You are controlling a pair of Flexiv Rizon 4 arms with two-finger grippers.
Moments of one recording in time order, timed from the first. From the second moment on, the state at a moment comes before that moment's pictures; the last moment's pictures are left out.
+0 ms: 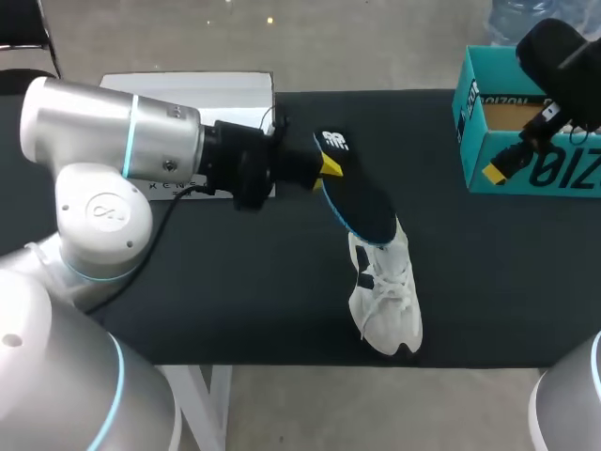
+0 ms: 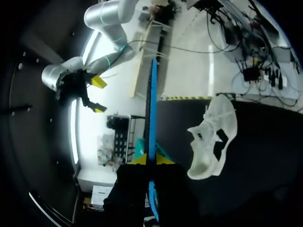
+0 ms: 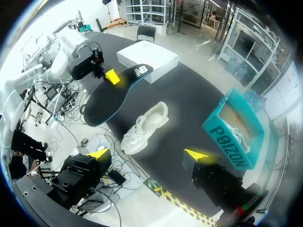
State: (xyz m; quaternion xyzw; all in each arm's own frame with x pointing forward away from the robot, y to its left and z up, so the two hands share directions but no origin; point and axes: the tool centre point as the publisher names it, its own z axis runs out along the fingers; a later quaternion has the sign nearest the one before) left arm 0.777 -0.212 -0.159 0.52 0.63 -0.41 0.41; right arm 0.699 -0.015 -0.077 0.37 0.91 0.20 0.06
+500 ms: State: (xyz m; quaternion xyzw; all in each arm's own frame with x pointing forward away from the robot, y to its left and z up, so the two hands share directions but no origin) left arm 0.800 -0.201 -0.180 0.59 0.56 -0.35 0.47; right arm 0.699 -0.015 -0.077 0.37 0.91 0.20 0.06
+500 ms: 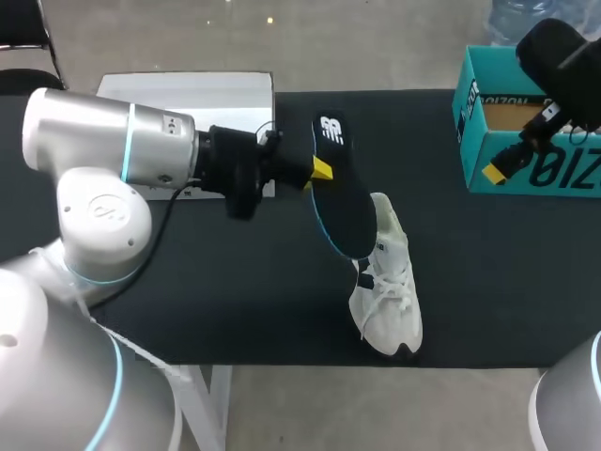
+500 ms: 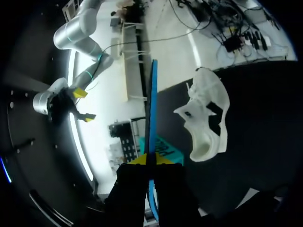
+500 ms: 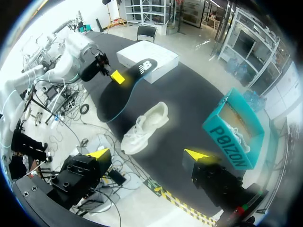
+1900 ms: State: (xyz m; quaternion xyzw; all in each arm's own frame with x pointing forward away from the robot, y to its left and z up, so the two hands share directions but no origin) left arm 0.891 -0.240 -0.192 0.65 0.50 -0.27 0.50; right arm 0.699 -0.015 -0.077 0.37 0.91 0.20 0.06
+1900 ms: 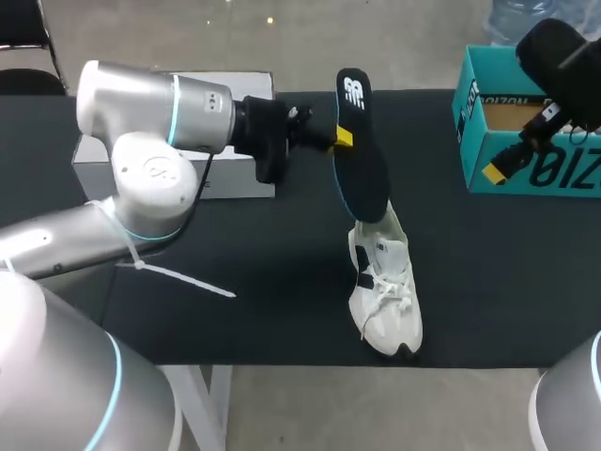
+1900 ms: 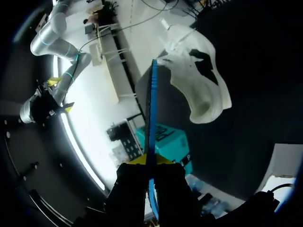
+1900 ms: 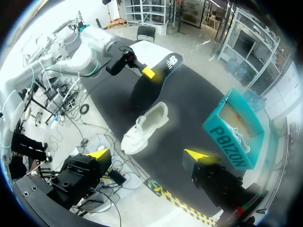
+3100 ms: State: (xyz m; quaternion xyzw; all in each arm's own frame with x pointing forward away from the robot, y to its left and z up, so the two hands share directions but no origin) left arm 0.897 -0.243 -0.189 0.65 0.50 -0.27 0.50; right arm 0.713 -0.007 -0.069 0.35 0.89 0.28 0.00
